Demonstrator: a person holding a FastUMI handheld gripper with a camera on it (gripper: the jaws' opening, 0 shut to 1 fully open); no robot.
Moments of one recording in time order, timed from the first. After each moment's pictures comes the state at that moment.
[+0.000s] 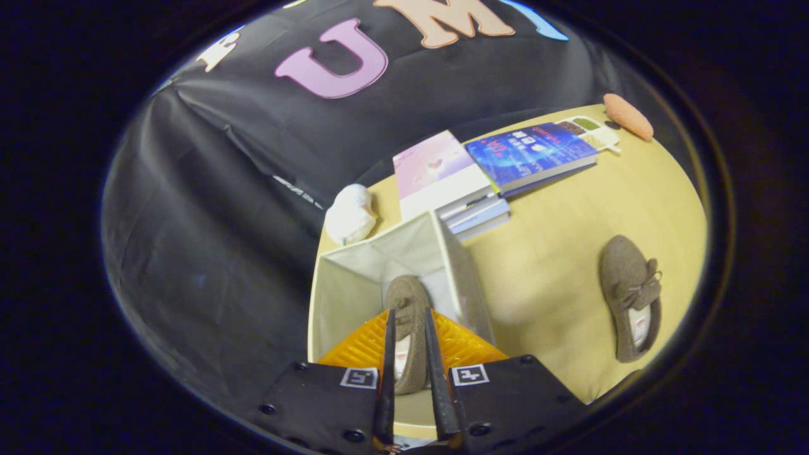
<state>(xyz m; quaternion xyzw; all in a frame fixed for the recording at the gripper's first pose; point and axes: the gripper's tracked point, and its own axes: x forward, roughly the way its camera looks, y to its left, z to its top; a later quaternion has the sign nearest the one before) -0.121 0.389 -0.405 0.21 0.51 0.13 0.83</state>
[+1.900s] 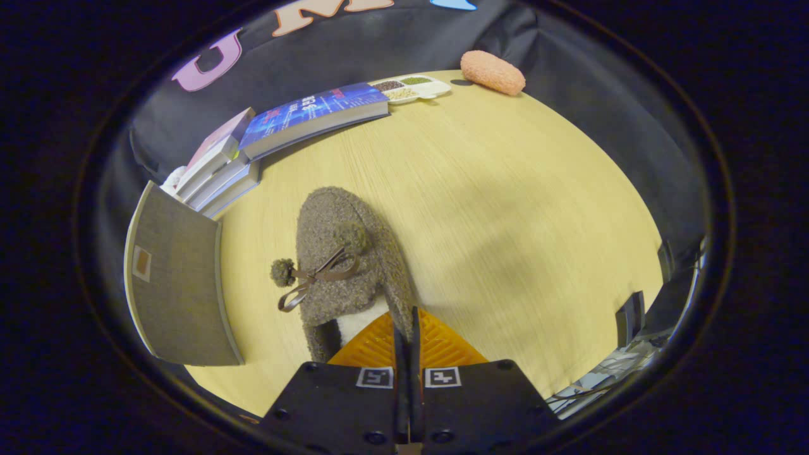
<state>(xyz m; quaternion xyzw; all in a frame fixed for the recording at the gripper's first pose) -0.179 0.091 -0.563 0.07 0.59 -0.06 0.80</state>
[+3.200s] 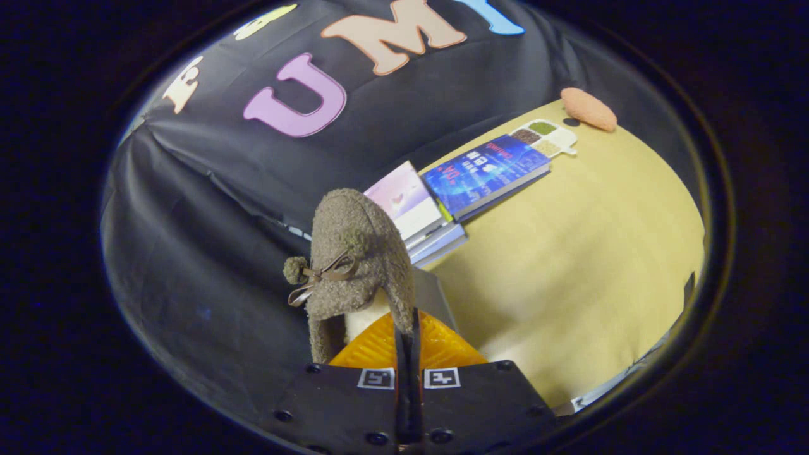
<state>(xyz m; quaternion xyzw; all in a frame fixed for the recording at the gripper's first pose) -0.116 0.346 -0.368 0.26 0.51 0.09 0.81</state>
